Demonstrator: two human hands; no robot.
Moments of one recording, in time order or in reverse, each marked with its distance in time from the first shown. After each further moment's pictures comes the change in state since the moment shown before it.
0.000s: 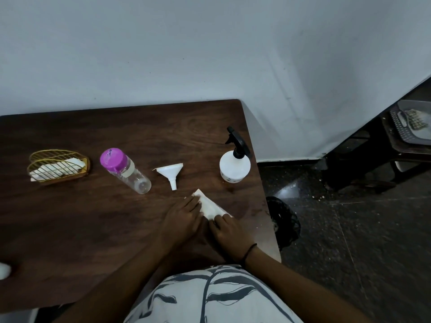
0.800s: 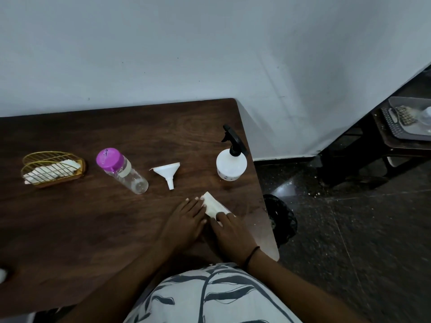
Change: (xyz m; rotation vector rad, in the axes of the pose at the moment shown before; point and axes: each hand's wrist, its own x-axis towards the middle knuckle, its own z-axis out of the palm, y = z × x) left_hand -0.009 0.008 0.013 0.040 -0.048 0.099; right_hand -0.011 -0.006 -0.014 -0.019 -0.011 0.091
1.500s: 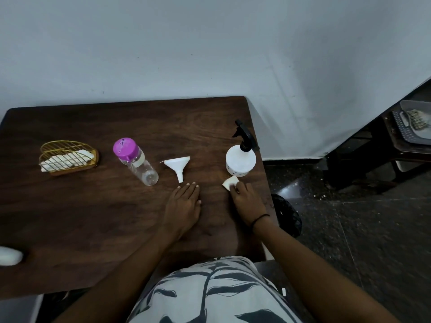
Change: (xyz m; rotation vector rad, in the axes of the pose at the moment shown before) left_hand 0.000 -0.015 -0.028 -0.022 0.053 -0.300; right_hand 0.050 0.053 -0.001 -0.149 -0.111 0.133
